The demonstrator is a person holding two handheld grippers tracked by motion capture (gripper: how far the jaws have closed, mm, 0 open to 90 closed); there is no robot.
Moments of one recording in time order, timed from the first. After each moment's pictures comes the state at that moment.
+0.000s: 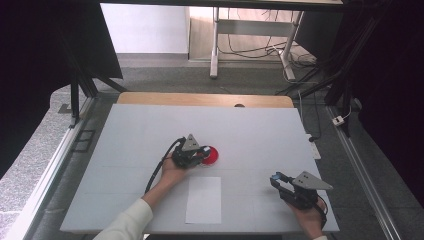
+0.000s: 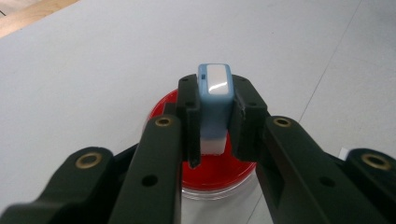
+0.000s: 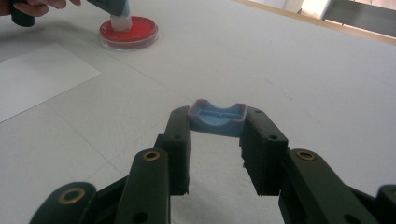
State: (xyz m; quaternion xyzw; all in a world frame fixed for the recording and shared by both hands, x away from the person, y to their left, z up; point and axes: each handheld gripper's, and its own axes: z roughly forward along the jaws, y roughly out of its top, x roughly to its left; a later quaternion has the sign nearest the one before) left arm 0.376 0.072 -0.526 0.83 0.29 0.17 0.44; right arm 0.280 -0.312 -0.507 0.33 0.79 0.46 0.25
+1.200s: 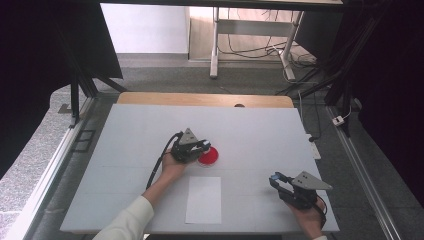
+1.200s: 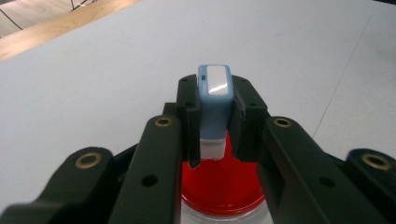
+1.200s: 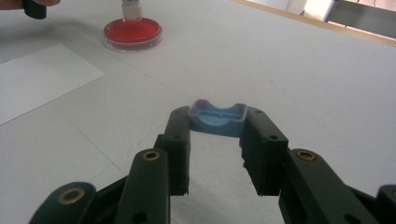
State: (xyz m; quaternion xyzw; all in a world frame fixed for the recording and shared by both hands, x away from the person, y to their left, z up) left arm 0.387 0.077 -0.518 0.81 0.31 0.16 0.47; right arm 0.280 -0.310 -0.506 0.33 0.79 0.46 0.25
